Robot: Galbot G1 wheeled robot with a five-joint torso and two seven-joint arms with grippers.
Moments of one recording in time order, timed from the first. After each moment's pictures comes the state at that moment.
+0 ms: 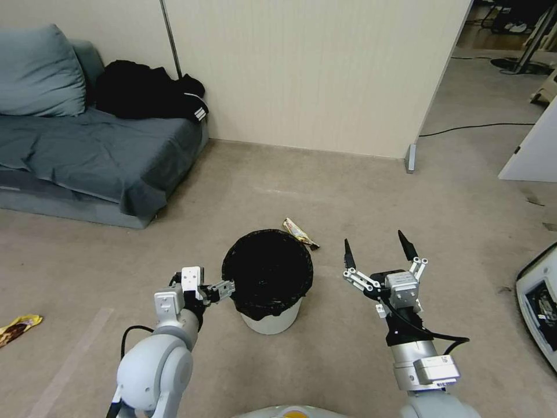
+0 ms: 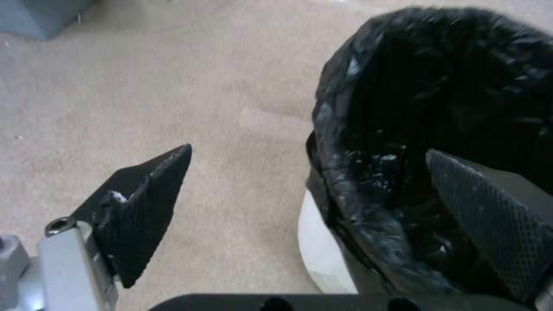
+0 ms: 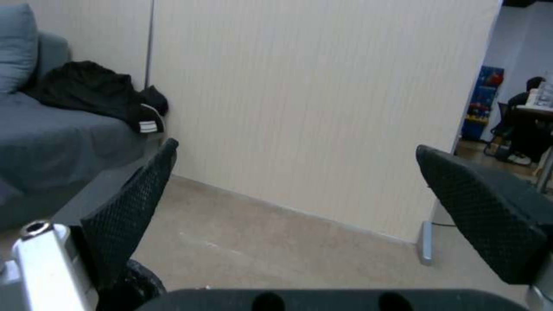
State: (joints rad) left arm 1.51 -1.46 -0.50 -2.15 -0.28 0.68 -0.15; right arm -1.78 1.57 0.44 2.30 -0.22 0.20 -0.04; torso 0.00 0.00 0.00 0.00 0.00
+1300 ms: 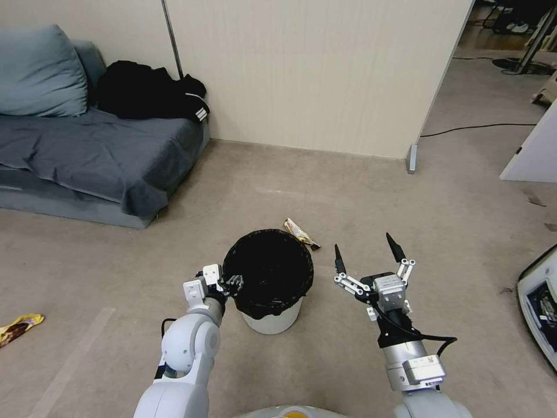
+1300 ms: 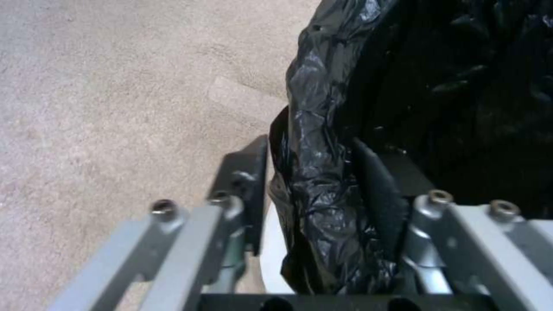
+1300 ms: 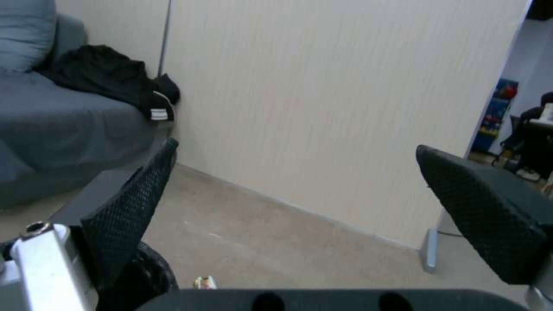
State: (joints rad) left arm 1.37 -1.55 -0.47 -1.90 -0.35 0.66 -0.21; right arm -1.77 1.59 0.44 2.26 -0.30 0.22 -0.06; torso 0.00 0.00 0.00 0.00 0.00
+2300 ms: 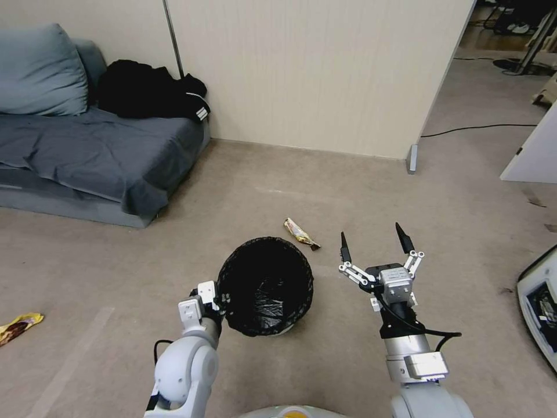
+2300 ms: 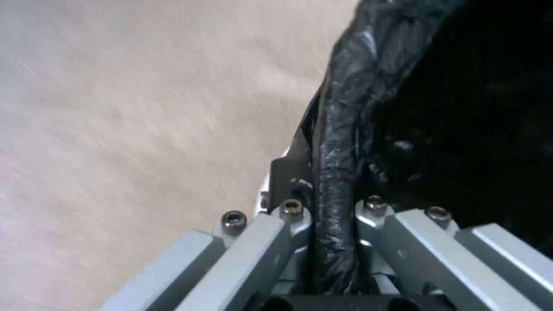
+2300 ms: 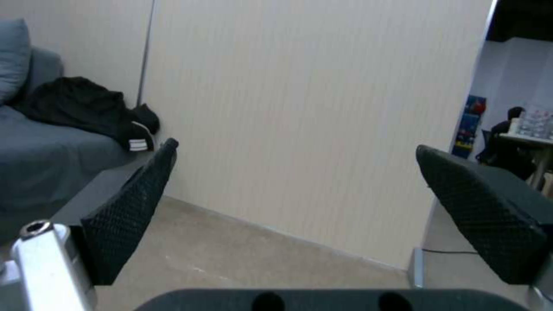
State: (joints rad) left arm 1.55 -1.54 -0.48 -2.13 -0.29 0.64 -0.26; right arm -1.73 1.59 0.42 2.26 -0.29 0.26 0.00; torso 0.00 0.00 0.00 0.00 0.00
